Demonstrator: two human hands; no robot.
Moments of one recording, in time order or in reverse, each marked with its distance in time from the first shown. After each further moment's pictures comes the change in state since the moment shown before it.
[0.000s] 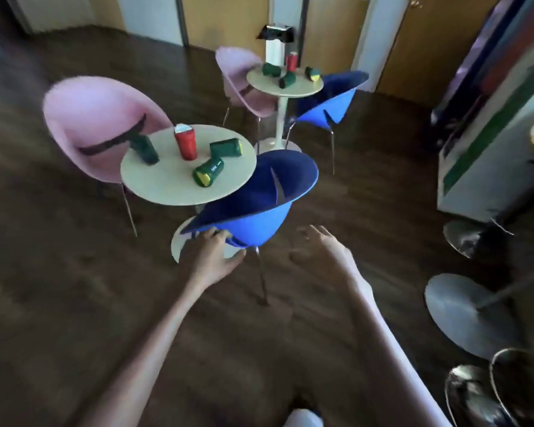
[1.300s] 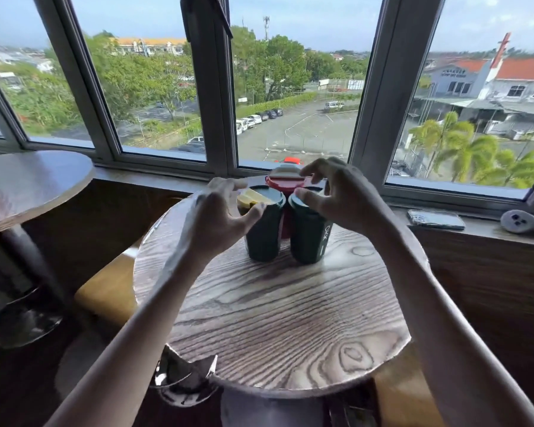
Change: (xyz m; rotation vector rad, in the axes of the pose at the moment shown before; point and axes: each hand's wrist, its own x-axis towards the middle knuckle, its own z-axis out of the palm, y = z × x) left_hand -0.335 0.806 0.178 -0.711 -0.647 1.691; right_hand -0.591 0.348 -0.355 -0.374 1.061 1.192
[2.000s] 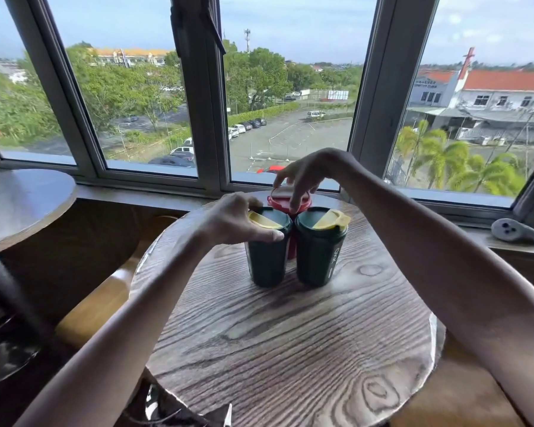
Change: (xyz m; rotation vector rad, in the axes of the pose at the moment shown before) left_hand 0.067 -0.017 0.009 -0.005 -0.445 0.044; right_hand 0.154 0.016 0.017 -0.245 -0.805 0.099
